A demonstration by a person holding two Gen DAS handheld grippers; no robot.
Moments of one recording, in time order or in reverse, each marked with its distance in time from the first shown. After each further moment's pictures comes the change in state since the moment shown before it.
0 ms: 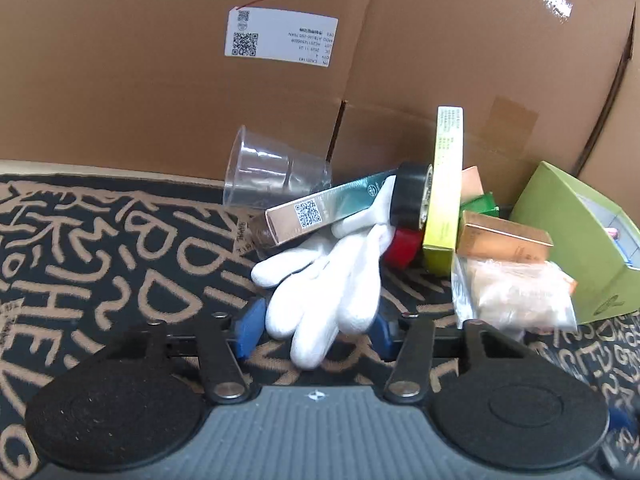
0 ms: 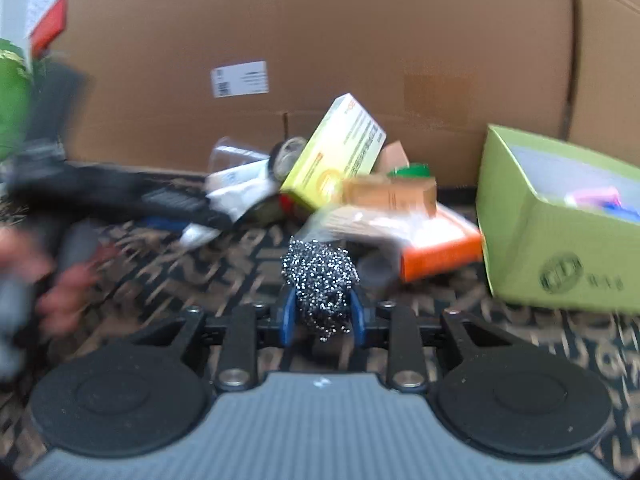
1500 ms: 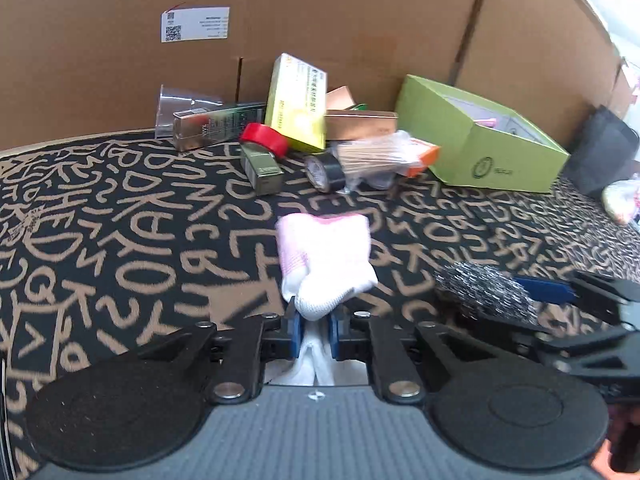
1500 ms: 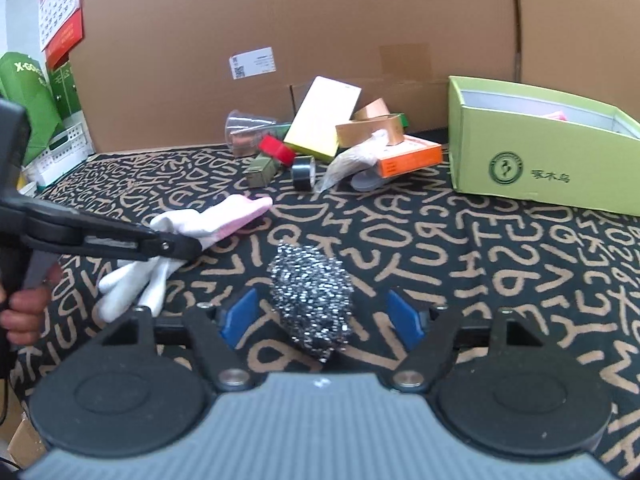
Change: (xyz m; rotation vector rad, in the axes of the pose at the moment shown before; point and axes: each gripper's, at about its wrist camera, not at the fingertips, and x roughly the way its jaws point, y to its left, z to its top) left arm -0.124 -0.020 -0.086 0.162 0.097 -0.171; right arm -0.064 -0.005 -0.044 0.050 0.036 0.031
